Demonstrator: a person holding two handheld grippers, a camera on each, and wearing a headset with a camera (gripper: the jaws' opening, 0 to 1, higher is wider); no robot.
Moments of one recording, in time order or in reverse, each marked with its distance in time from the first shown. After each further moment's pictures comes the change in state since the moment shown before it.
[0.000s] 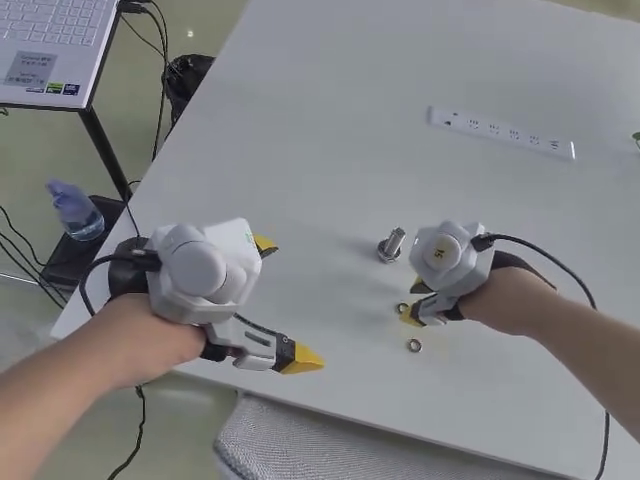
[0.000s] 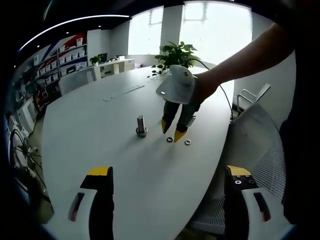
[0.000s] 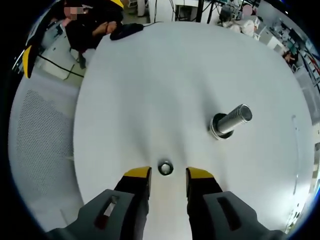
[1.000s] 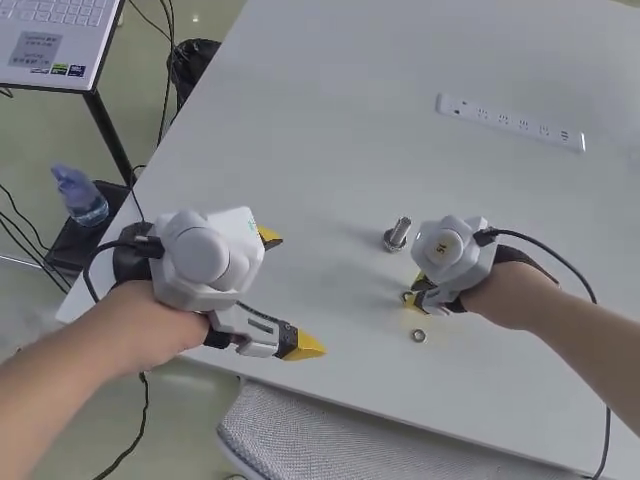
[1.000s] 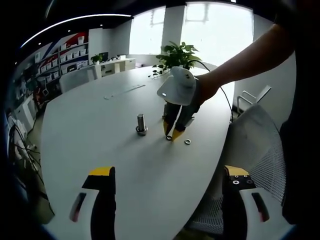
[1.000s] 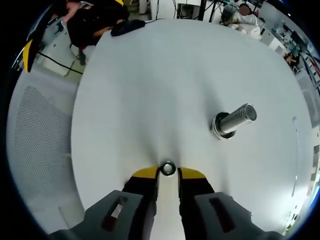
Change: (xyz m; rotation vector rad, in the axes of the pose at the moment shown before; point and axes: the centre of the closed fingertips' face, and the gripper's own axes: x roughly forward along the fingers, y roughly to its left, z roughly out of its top) left arm 0.000 -0.002 -0.002 -0.022 -0.007 -0.003; right arm 0.001 0.002 -0.002 -0.020 0.017 -0.008
